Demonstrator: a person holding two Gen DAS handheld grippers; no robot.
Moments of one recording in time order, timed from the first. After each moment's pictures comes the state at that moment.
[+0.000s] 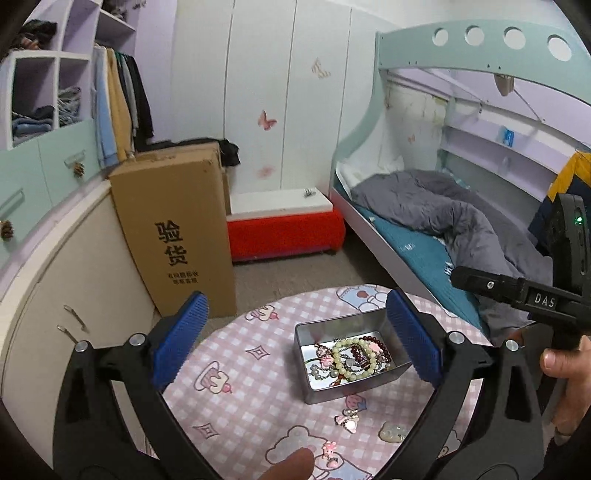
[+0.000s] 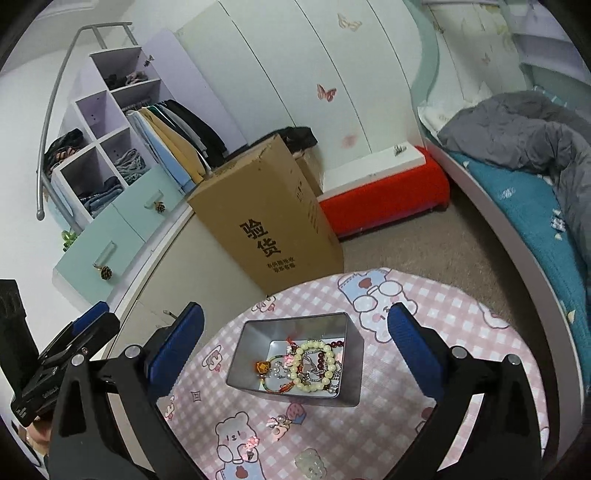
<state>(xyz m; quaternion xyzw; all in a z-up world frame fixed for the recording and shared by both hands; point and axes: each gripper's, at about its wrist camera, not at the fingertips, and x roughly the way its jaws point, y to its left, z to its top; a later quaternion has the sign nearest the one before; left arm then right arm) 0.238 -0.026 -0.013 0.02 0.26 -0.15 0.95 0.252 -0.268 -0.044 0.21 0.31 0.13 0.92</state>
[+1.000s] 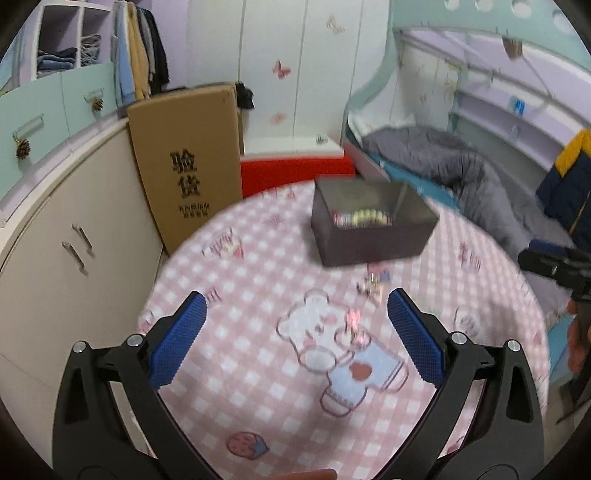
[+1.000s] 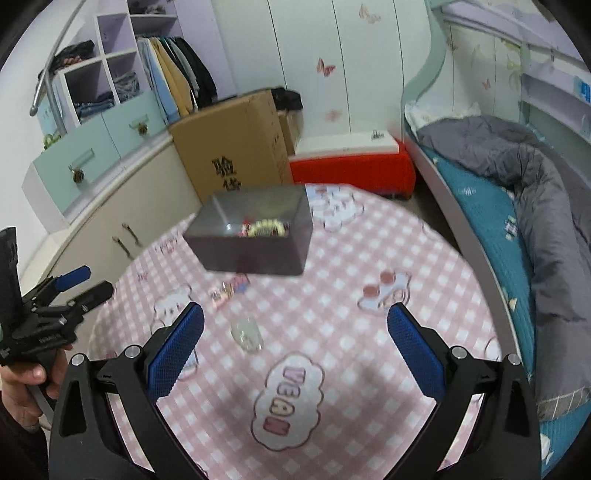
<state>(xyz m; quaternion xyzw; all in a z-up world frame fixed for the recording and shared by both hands) 0.162 0.007 -0.130 0.03 0.35 -0.14 0.92 0.142 -0.248 -0.113 0.08 0.38 0.09 0.92</state>
